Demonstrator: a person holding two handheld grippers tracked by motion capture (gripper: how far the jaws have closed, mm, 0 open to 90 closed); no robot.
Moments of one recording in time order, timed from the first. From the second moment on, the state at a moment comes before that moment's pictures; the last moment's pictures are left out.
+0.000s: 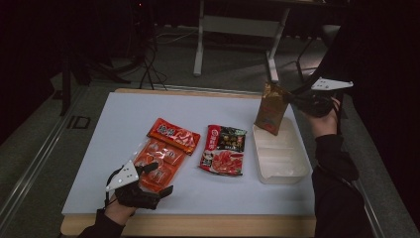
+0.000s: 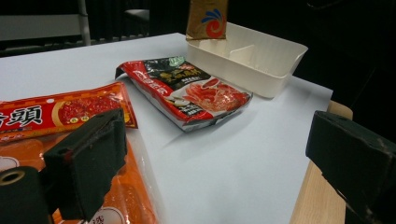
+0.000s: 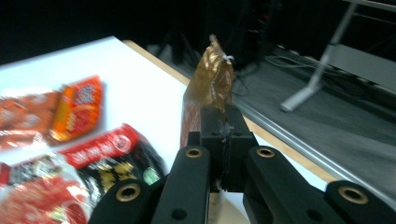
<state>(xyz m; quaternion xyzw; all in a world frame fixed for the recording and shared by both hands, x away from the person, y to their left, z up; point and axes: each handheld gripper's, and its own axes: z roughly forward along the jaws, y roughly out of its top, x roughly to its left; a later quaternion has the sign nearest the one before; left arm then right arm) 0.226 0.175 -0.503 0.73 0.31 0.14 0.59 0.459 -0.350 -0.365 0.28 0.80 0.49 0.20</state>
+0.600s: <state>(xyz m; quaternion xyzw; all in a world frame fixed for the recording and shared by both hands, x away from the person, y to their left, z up) 0.227 0.176 -0.504 0.73 0.31 0.13 0.59 0.461 -0.353 -0.362 0.28 0.81 0.48 0.21</state>
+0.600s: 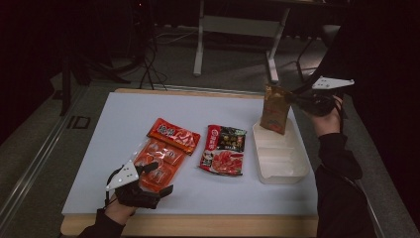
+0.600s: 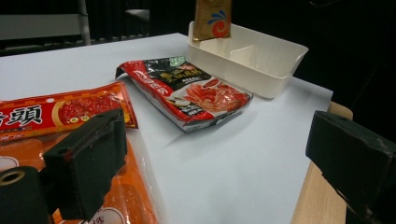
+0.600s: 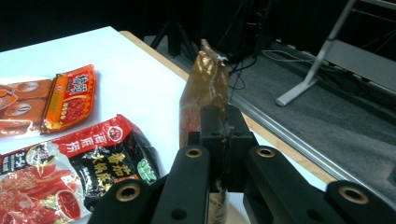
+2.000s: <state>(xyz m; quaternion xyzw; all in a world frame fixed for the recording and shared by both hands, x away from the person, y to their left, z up) 0.230 0.175 -0.505 0.73 0.31 0.13 0.60 0.457 -0.371 -0.405 0.38 0.77 0.48 0.18</state>
